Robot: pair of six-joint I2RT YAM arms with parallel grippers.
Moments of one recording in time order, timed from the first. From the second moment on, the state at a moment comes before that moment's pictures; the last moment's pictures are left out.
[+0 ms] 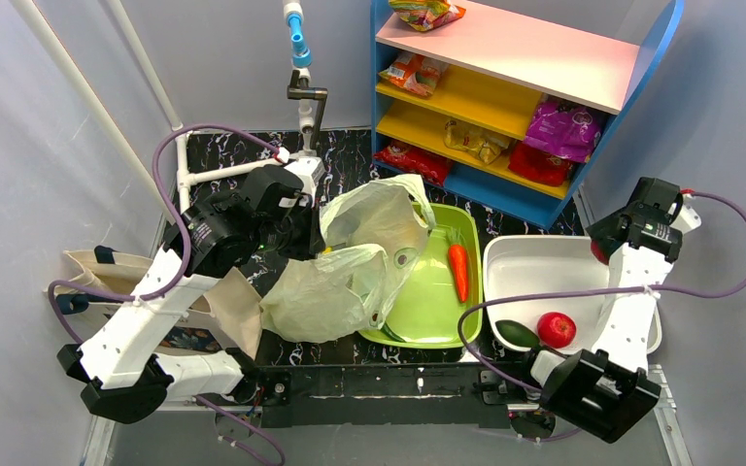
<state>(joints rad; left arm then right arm) -0.80 1.17 1.60 -1.24 -0.09 -0.46 -0.46 1.09 1.10 -0.93 0.23 0.58</state>
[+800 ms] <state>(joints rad) -0.80 1.16 1.60 -1.24 -0.10 -0.47 0.12 0.82 1.24 -0.86 -0.12 0.72</state>
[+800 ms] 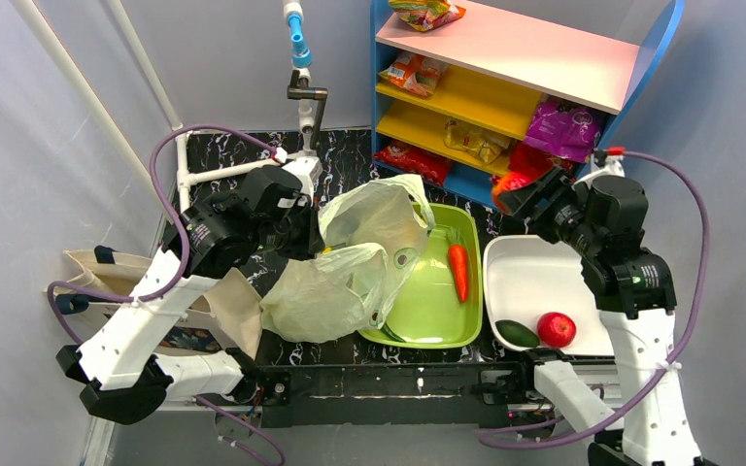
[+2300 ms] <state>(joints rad) -0.80 1.18 1.63 -1.25 -0.14 -0.53 1.01 1.53 1.53 -0.56 -0.41 0.28</state>
